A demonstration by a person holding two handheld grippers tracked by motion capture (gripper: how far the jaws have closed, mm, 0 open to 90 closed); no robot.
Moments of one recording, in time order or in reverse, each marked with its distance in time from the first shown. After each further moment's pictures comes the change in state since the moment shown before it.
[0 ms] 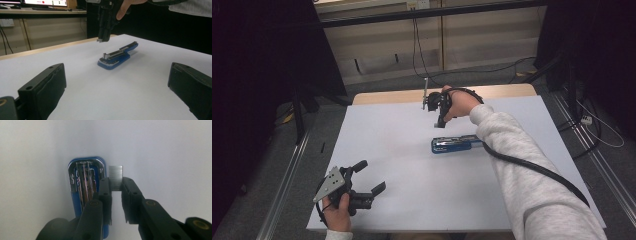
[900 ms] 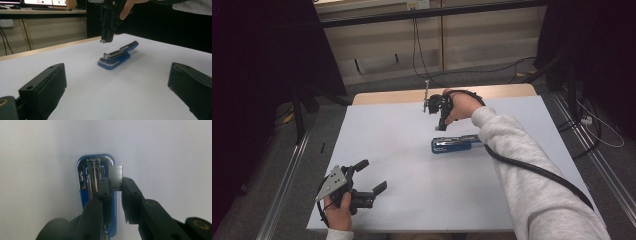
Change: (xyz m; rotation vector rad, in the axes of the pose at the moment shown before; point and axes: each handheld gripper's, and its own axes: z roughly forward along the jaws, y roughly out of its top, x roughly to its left) left arm 0.001 0.001 0.004 0.004 0.010 0.019; right arm 0.010 -0.003 0.001 0.005 0.023 -0.001
